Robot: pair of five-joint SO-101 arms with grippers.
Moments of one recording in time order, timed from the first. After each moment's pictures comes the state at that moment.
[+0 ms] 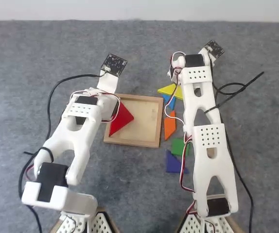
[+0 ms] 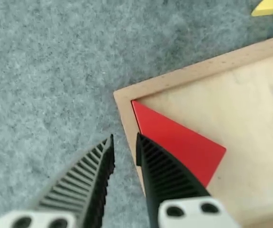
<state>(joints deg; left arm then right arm) 1.7 1.5 34.9 38.2 -11.1 -11.8 73.6 -78.2 91.1 -52.5</state>
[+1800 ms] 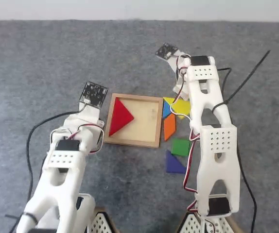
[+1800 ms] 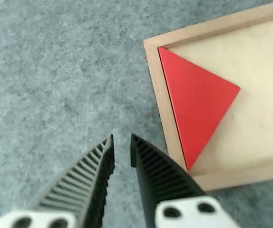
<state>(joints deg) -4.3 -37.4 71.6 29.8 -13.2 -9.0 54.2 -46.2 81.1 43.6</state>
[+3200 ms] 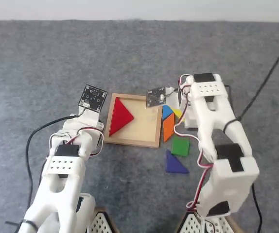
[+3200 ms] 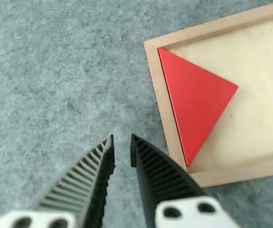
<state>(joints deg) -4.3 -41.3 74.2 29.8 -13.2 -11.3 17.5 4.2 77.6 80.4</state>
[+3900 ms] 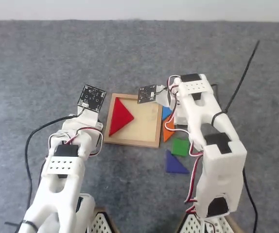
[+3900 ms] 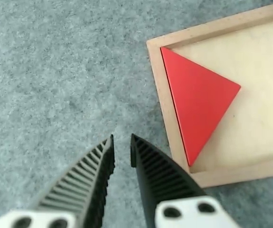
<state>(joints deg) -4.7 -41.3 74.2 29.8 -13.2 -14.9 29.7 -2.9 71.7 74.5</state>
